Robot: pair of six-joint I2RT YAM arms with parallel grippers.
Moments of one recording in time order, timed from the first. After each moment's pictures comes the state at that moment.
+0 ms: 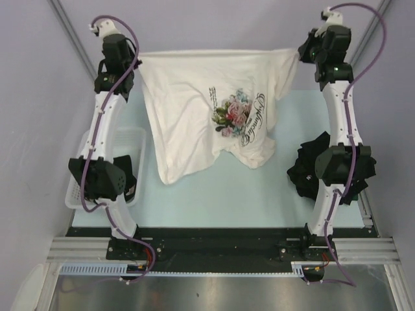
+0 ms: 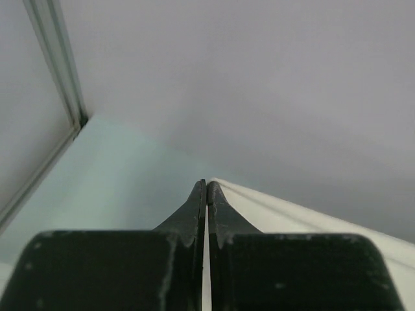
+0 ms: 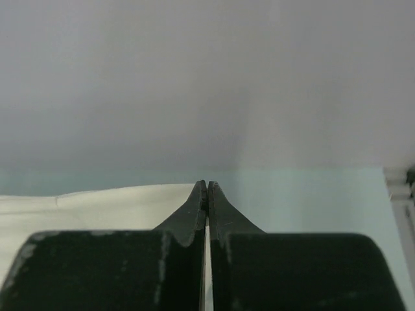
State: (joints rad) left arm -0.10 1.82 2.15 -0.40 -0.38 -0.34; right arm -0.01 2.02 2.41 -0.42 -0.11 0.16
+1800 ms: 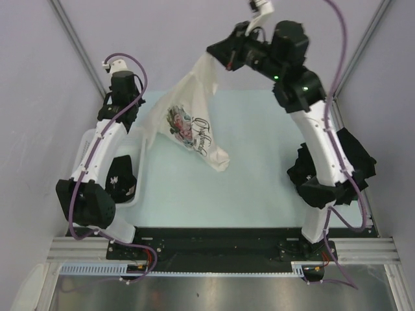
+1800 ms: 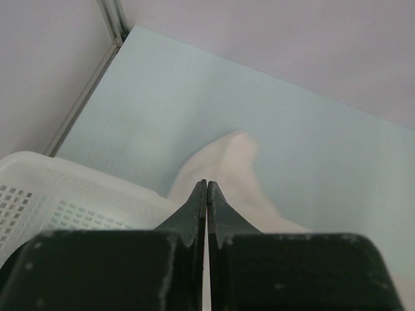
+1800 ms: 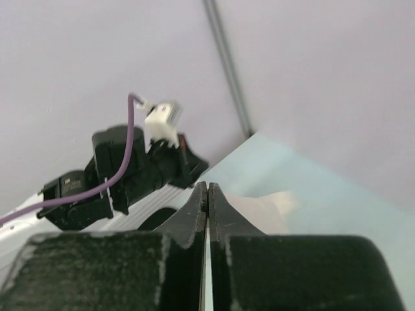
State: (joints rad) left arm -0.13 1.56 1.53 -0.39 -0.40 -0.29; right arm 0.61 1.90 2.56 -0.55 -0.32 0.34
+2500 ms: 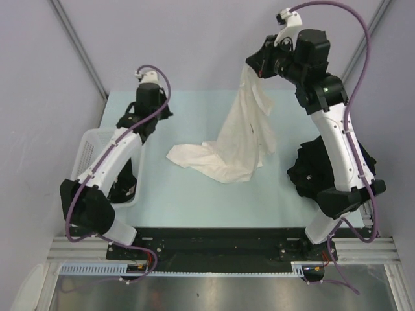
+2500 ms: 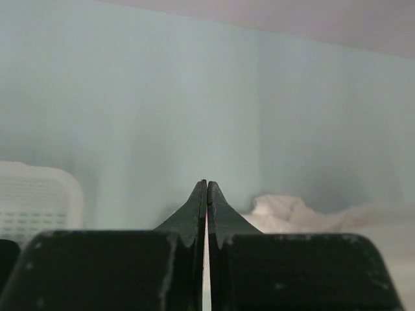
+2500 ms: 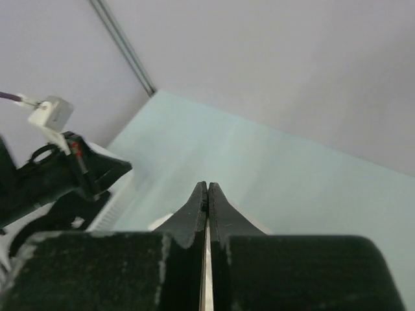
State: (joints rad) left arm -0.30 1.51 1.41 -0.35 -0.26 -0.34; right arm 0.38 1.69 2.24 -0.62 -0.26 0.22
